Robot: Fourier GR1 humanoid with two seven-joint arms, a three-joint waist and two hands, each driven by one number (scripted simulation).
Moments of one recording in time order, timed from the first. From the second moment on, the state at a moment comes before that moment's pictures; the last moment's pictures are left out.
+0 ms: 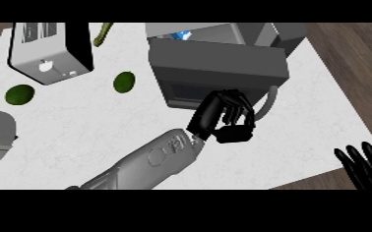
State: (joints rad) left arm -0.80 0.00 -0.92 -0.95 0.48 0.56 -0.27; right arm 0.48 -0.37 -0.03 -2.06 -0.50 0.49 -0.32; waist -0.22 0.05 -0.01
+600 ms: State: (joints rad) left arm -0.94 0.00 -0.83 -0.80 0.67 0.53 -0.33; right arm 0.46 -0.39 -0.05 -2.12 -0.56 0.46 -0.26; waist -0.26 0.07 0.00
